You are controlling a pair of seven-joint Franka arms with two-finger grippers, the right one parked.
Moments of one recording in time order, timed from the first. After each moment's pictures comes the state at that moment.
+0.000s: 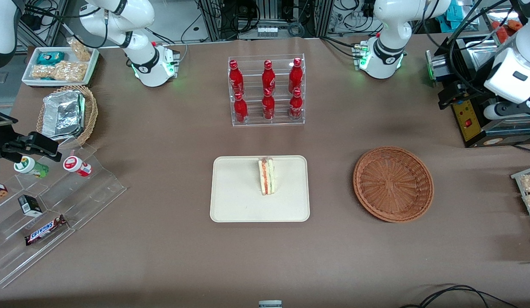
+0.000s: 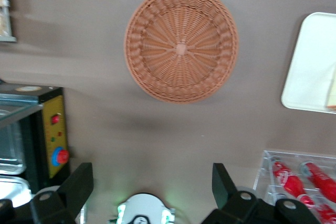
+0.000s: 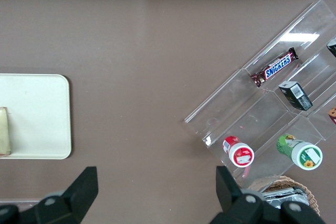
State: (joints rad) arm 0.08 -0.08 -0.18 -1.62 0.03 1.42 -0.19
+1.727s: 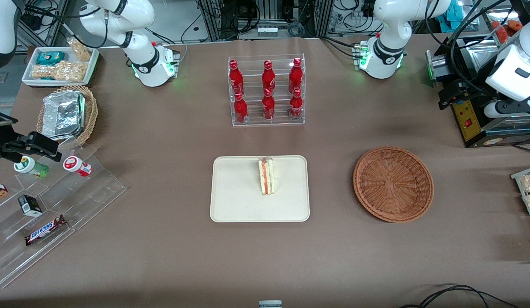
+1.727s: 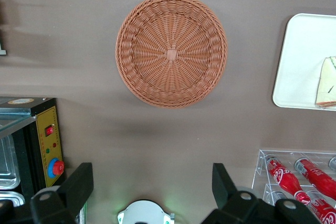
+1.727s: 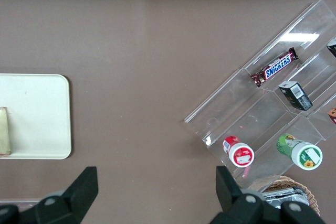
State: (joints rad) arm 0.09 -0.08 -0.17 -1.62 -0.01 1.44 -0.16
